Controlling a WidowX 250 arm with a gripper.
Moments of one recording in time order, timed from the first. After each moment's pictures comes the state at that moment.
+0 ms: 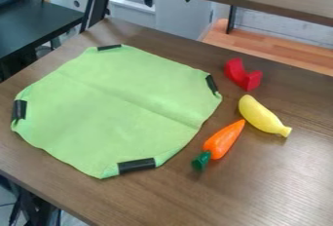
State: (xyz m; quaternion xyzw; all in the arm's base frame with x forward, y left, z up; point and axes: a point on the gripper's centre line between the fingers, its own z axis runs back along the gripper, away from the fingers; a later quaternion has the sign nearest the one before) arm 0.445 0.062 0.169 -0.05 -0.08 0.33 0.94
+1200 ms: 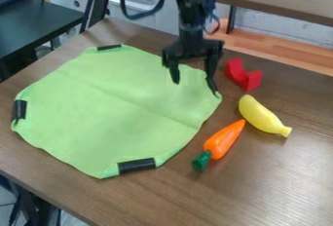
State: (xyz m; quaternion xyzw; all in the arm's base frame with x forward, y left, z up) arm 0.450 0.009 0.041 -0.03 -0.13 0.34 0.93
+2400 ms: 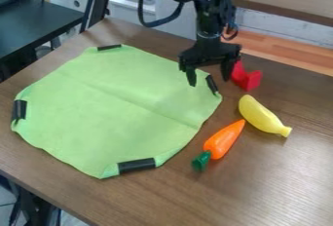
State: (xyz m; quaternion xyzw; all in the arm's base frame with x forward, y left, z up) arm 0.469 -0.012 0.043 -0.03 -0.17 0.33 0.93
